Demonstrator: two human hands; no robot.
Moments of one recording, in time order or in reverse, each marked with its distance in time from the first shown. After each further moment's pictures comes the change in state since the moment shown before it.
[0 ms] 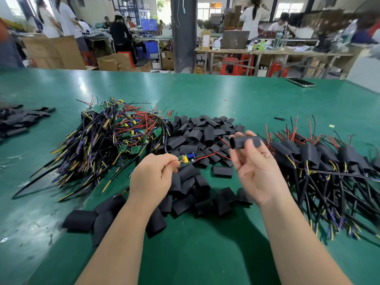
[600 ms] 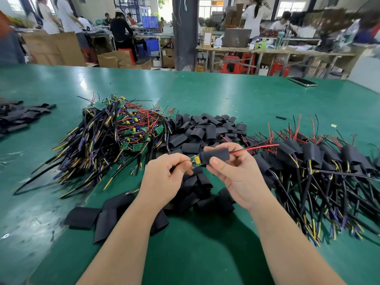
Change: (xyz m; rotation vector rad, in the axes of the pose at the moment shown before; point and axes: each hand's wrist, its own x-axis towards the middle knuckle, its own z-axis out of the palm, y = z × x) left_hand -0.002 0.011 0.006 -0.264 -0.085 -0.029; right_hand -0.010 0.028 0.006 -0.424 -0.215 0.048
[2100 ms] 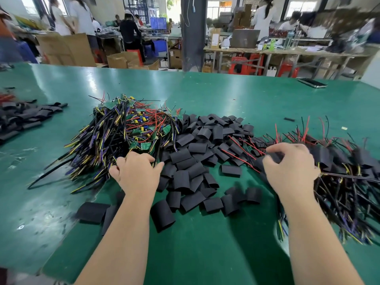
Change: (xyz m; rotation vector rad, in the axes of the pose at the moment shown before) left_hand 0.010 -0.050 -0.018 0.841 0.165 -0.627; right_hand -0.002 -0.044 -0.038 -1.467 0.709 -0.056
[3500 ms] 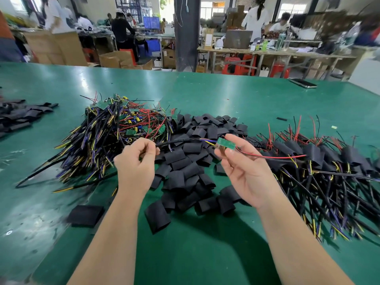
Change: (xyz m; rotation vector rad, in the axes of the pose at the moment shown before) left_hand -0.010 0.008 -0.028 -0.893 0.061 0.285; right_hand -0.027 -0.034 0.021 1.652 -0.694 0.215
